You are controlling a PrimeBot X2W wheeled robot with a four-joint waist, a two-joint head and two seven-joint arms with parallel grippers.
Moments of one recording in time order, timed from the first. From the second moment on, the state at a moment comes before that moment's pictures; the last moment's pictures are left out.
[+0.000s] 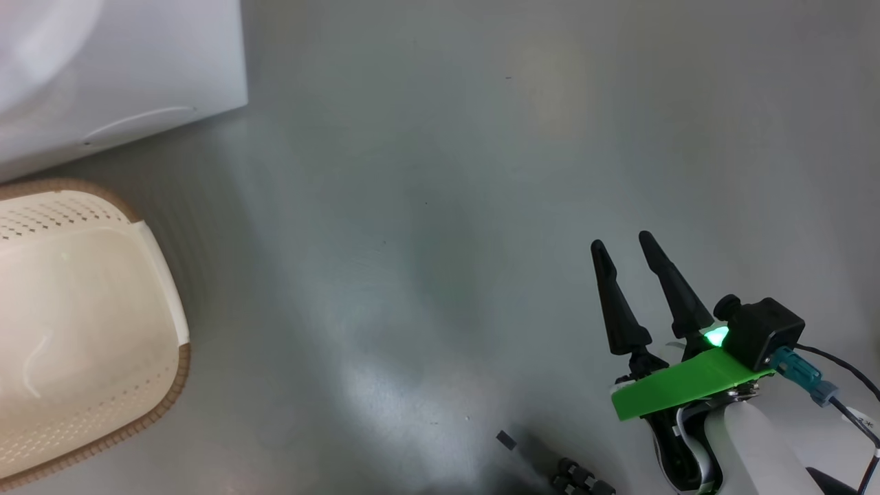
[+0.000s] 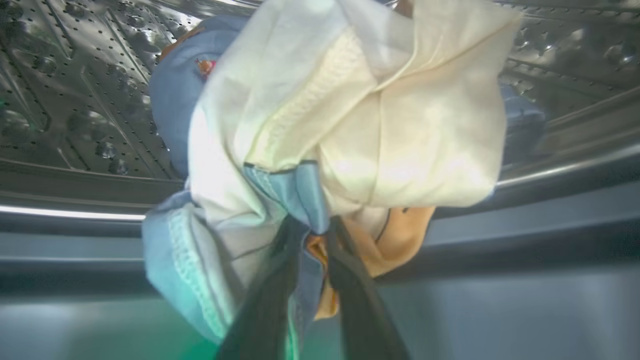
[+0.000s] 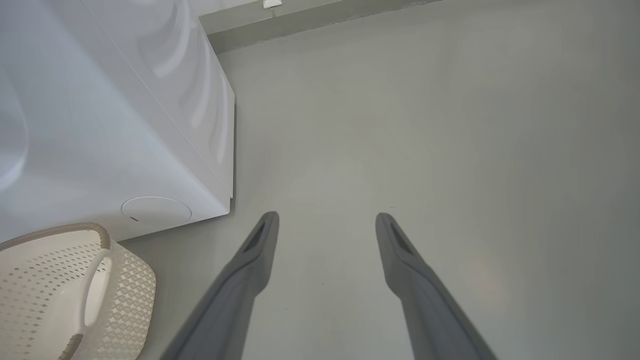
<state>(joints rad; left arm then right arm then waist) -1.19 0.73 -0.21 0.69 -0.45 0.16 0.56 -0.24 -0.04 0.19 0.21 0.39 0.13 -0.25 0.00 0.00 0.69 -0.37</state>
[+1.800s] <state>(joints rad) -1.52 0.73 -0.14 0.89 -0.46 0.10 -0.06 -0.28 -0.04 0.21 0.13 0.46 0.13 -0.25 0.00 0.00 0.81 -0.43</state>
